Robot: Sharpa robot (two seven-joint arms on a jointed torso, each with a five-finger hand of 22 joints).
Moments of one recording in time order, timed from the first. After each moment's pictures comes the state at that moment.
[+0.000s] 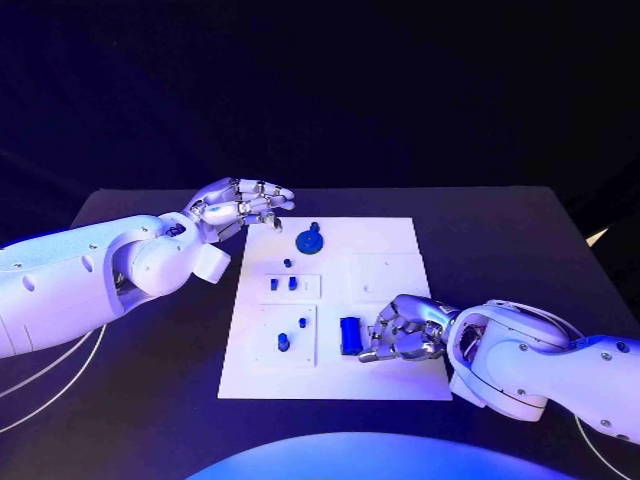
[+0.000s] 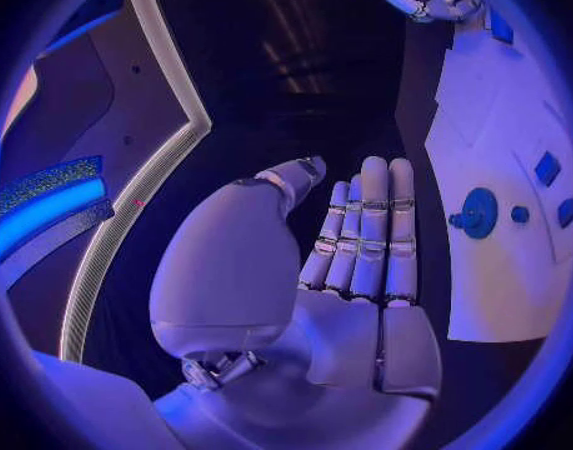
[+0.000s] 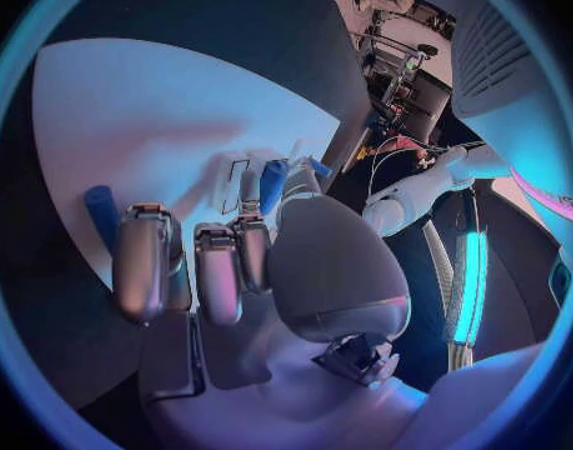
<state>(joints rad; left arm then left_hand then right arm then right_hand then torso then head) 1.14 -0.91 -0.01 1.46 -0.11 0.02 0.30 1.37 -0.18 0.49 0.10 0.25 0.82 0.21 0.30 0.36 0.87 0.15 0.45 0.13 1.01 0.08 0.99 0.41 0.18 0.81 0.18 0.86 0.67 1.08 -0.92 -0.20 1.88 -1.18 -0.26 -0.41 1.31 0.04 -0.23 0.29 0.14 0.93 0.07 0.60 0.45 1.45 0.00 1.39 1.35 1.47 -0.06 1.54 1.31 0.05 1.46 0.05 1.31 1.31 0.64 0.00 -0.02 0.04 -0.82</state>
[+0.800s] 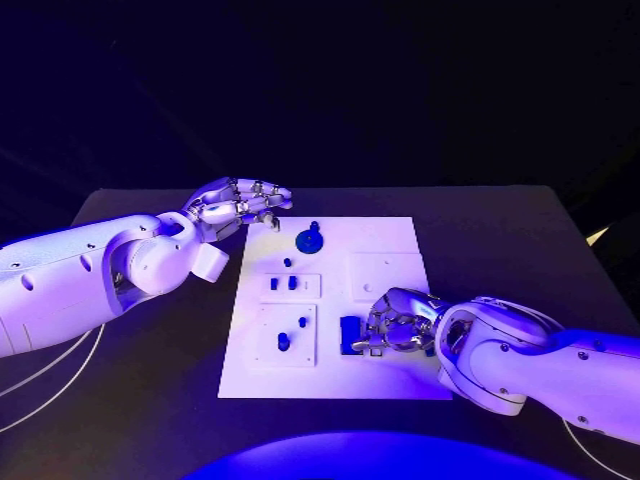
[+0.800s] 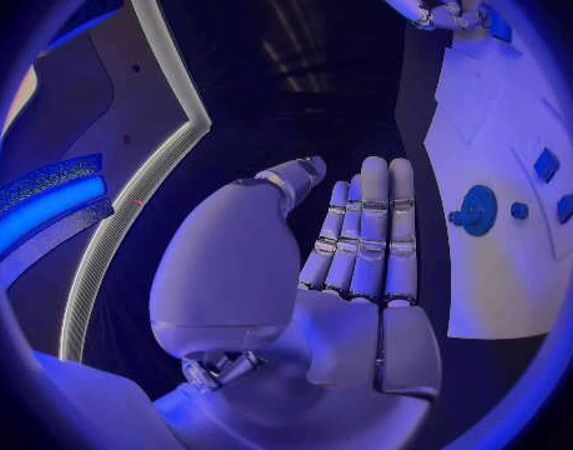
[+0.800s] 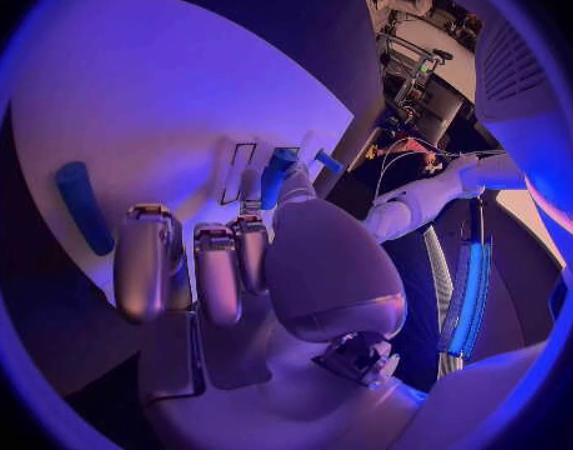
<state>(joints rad) 1.14 -0.91 -0.01 1.45 -0.11 0.02 0.30 1.37 -0.19 0.49 0.10 0.25 0.82 0.21 0.31 0.36 0.87 0.15 0.44 0.13 1.01 0.08 0.99 0.41 0.18 0.81 0.18 0.86 0.67 1.08 -0.87 -0.20 1.84 -1.25 -0.32 -0.46 1.33 0.09 -0.22 0.28 0.12 0.94 0.06 0.60 0.45 1.45 0.00 1.40 1.45 1.47 -0.07 1.54 1.31 0.05 1.46 0.04 1.32 1.31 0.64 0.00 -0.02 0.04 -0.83</state>
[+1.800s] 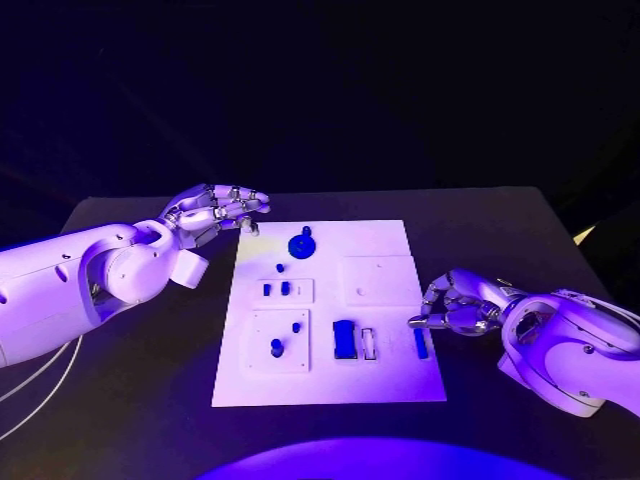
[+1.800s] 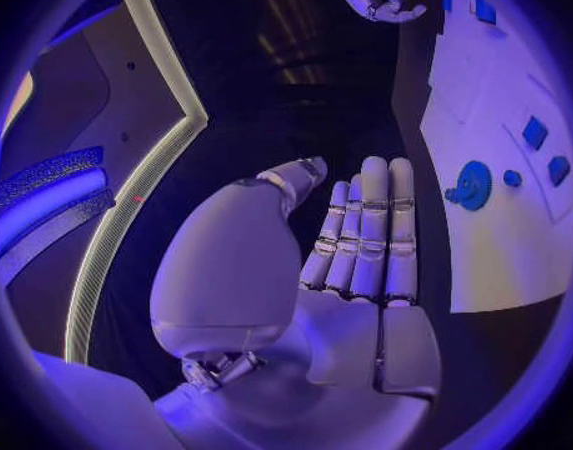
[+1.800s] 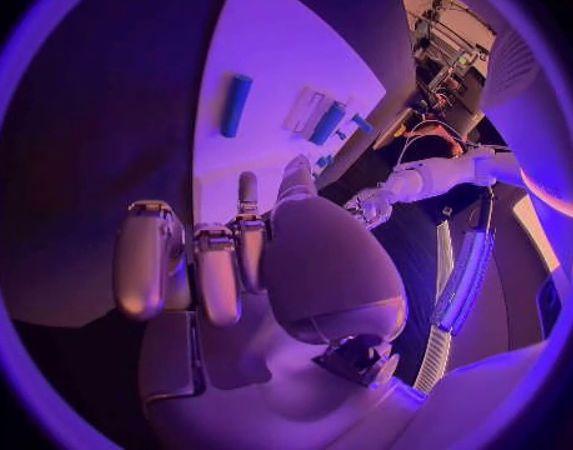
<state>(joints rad) 1.13 -0.93 -0.01 1.42 -0.10 0.03 0.31 1.38 -0.18 0.49 0.10 0.25 0.82 0.21 0.31 0.36 0.87 0.15 0.45 0.13 1.01 0.08 0.99 0.41 0.18 0.81 0.18 0.86 0.67 1.12 -1.15 -0.20 1.94 -1.34 -0.40 -0.44 1.37 0.05 -0.26 0.29 0.09 0.91 0.08 0.56 0.44 1.45 0.01 1.38 1.47 1.47 -0.06 1.54 1.31 0.05 1.46 0.04 1.28 1.31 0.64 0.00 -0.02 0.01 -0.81</state>
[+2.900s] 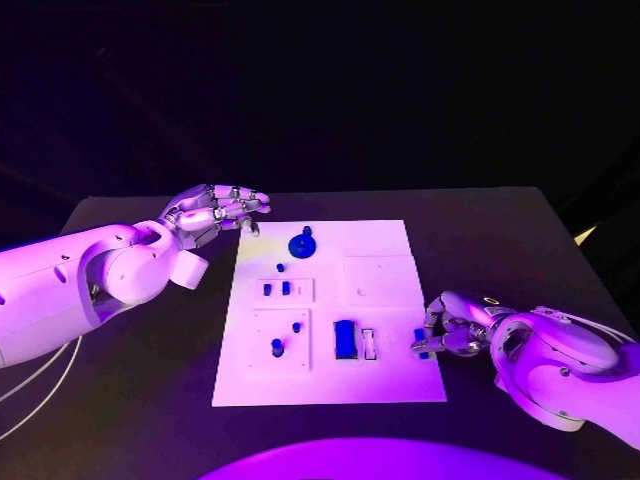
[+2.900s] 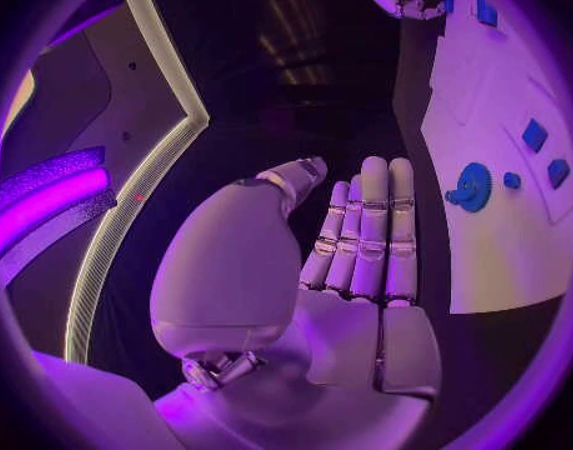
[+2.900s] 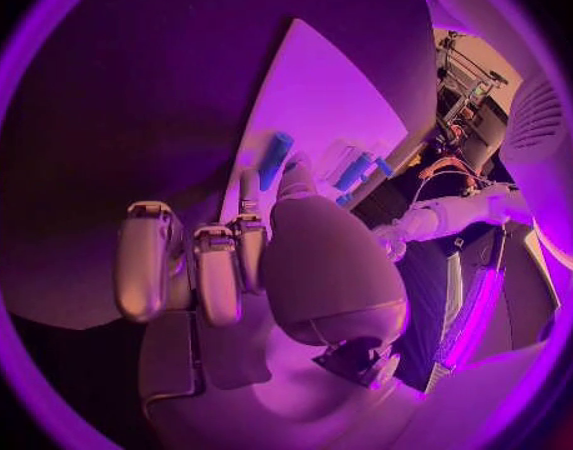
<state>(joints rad) 1.13 -0.94 -0.01 1.43 -0.11 0.03 0.31 1.38 -0.18 0.48 0.10 0.25 0.82 0.21 0.31 0.36 0.87 0.16 0.45 0.13 1.01 0.08 0.99 0.41 0.18 0.81 0.18 0.86 0.67 1.05 -1.09 -0.20 1.89 -1.47 -0.34 -0.53 1.41 0.02 -0.25 0.28 0.07 0.94 0.08 0.56 0.44 1.45 0.01 1.39 1.46 1.47 -0.06 1.54 1.31 0.05 1.46 0.04 1.30 1.31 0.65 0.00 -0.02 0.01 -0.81</state>
